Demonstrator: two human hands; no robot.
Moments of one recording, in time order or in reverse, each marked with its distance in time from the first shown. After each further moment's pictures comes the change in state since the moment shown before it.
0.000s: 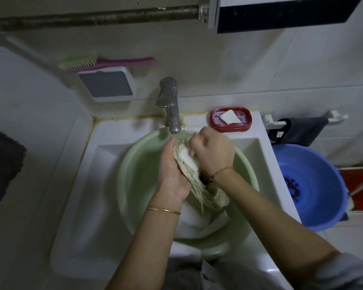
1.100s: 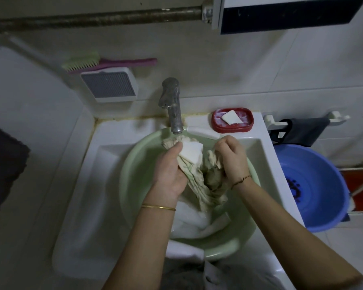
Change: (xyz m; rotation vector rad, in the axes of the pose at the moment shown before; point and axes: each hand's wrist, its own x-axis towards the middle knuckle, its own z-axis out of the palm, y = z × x) left_hand 0.007 0.013 -0.010 0.102 0.130 0.053; right_hand -0.013 0.029 -0.008 0.662 -0.016 0.332
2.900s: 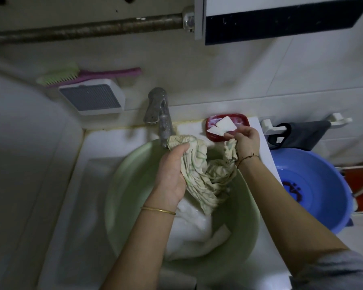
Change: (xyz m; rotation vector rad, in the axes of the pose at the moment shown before) left_hand 0.030 -0.001 0.035 0.204 -0.008 -0.005; right_hand 0.110 0.042 -0.034 0.313 0.298 0.307
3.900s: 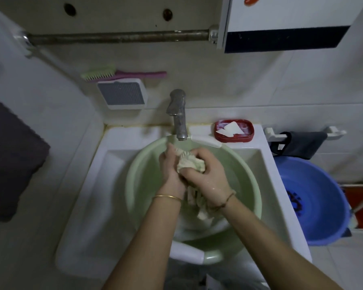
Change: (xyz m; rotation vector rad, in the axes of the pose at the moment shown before) left_hand -0.018 -0.013 -0.039 -0.187 0.178 0.094; right_hand -0.188 -0.001 0.023 -0.378 -0.632 -0.435
